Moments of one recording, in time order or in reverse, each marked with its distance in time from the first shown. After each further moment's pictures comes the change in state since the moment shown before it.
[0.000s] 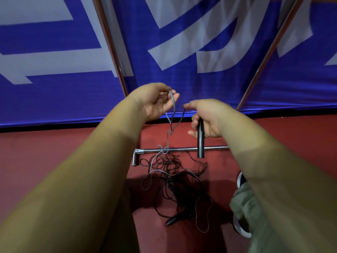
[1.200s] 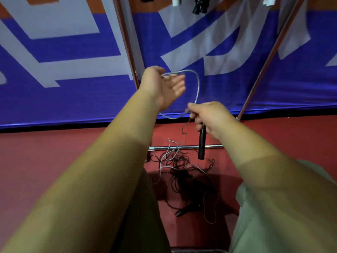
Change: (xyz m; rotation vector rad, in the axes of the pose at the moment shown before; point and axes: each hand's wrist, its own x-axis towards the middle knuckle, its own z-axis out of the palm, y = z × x) left_hand -0.059 0.018 0.005 -0.098 -0.106 0.139; right_hand -0.017 0.033 0.025 0.083 0.058 -0.431
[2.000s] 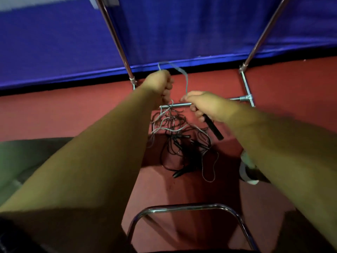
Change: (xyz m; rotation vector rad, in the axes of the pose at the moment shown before) left_hand 0.112 -0.150 -0.115 0.591 0.172 -0.233; right_hand 0.065 0.161 -0.028 -0.381 -0.230 0.273
